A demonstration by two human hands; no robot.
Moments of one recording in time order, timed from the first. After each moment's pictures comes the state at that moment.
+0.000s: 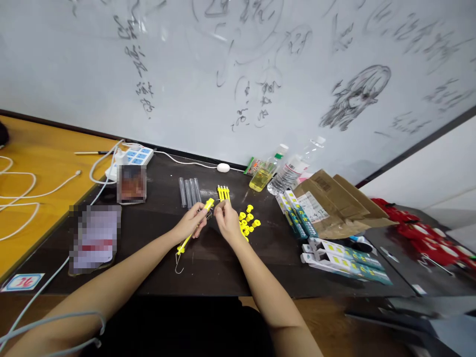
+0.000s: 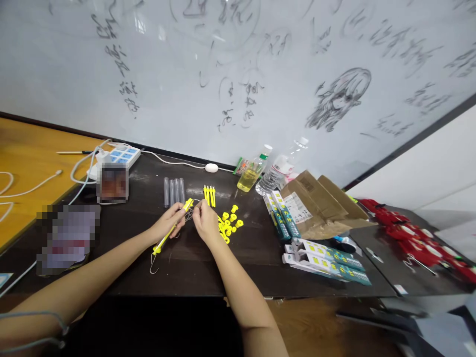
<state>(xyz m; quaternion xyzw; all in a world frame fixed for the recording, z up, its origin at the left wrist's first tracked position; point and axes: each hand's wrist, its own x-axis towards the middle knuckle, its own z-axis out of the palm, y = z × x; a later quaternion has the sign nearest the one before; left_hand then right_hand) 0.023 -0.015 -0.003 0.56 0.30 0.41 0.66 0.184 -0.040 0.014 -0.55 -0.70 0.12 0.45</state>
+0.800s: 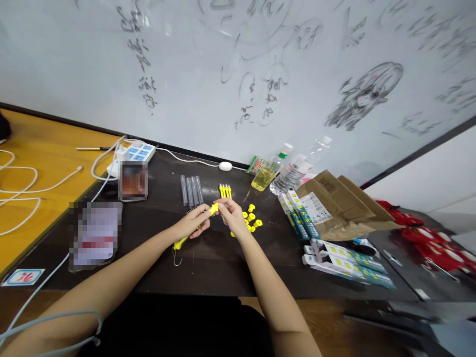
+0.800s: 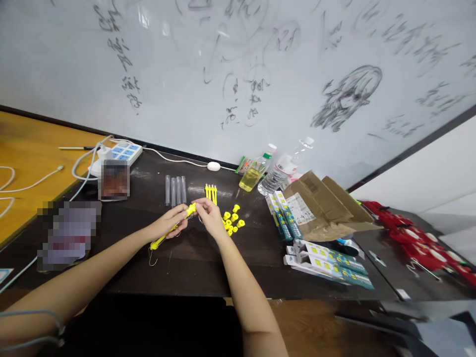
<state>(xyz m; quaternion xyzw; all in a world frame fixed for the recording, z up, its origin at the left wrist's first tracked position) 0.019 -0.020 0.000 0.61 0.25 0.33 0.68 0.188 -0.032 0.018 -0.45 -0.59 0.44 0.51</state>
